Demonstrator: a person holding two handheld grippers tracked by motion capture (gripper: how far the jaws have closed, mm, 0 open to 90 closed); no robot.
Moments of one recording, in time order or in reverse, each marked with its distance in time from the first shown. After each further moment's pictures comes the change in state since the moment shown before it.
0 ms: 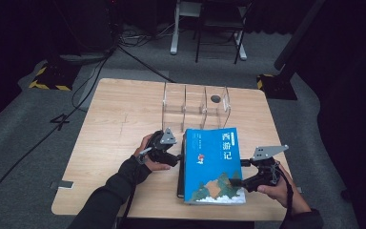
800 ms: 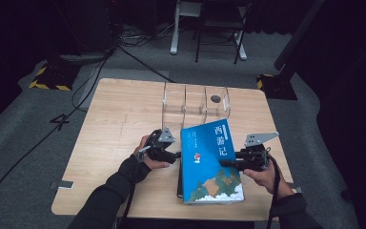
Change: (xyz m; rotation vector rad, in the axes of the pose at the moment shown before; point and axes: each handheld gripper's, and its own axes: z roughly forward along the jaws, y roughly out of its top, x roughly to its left) left arm 0.010 -0.007 0.006 0.008 -0.022 -0.013; right arm -0.019 0.029 0.024 -0.088 0.073 0.011
